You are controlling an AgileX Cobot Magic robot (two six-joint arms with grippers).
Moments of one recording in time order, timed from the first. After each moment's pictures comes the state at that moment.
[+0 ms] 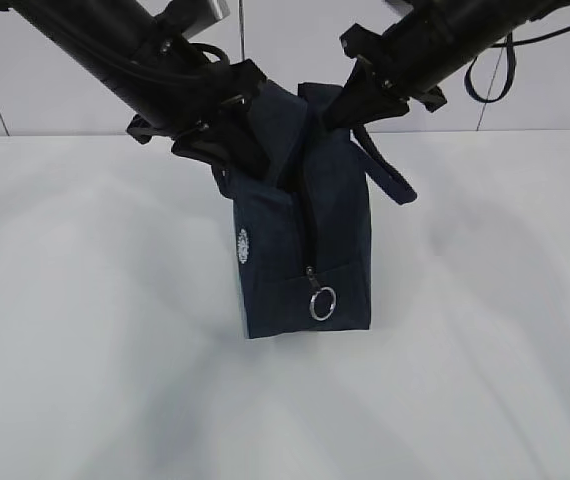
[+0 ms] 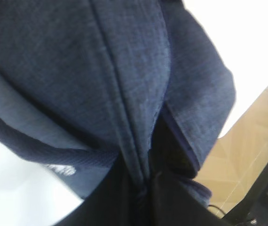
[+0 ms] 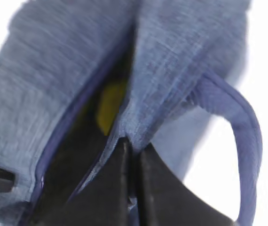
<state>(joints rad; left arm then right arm) -0.47 1.90 -1.61 -0.69 1.03 0.25 0.18 2.12 -1.95 0.78 1.23 -0.42</state>
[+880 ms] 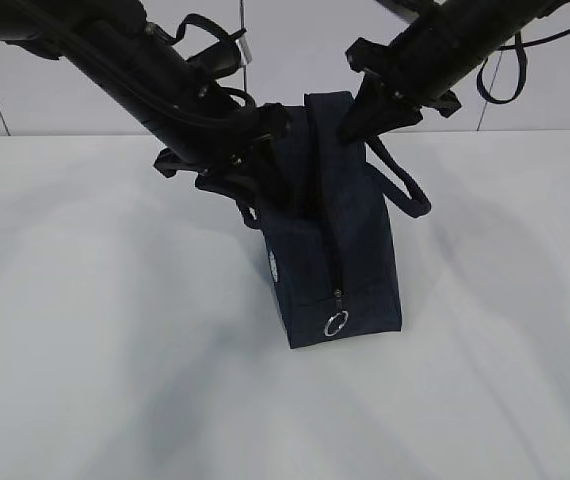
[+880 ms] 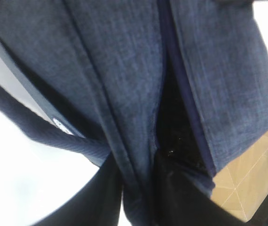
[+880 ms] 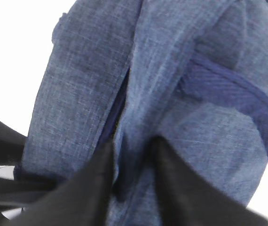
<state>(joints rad) -0.50 1.99 -1.61 -0.68 0.95 0.20 0.18 2.11 -1.94 0.68 1.24 -0.36</state>
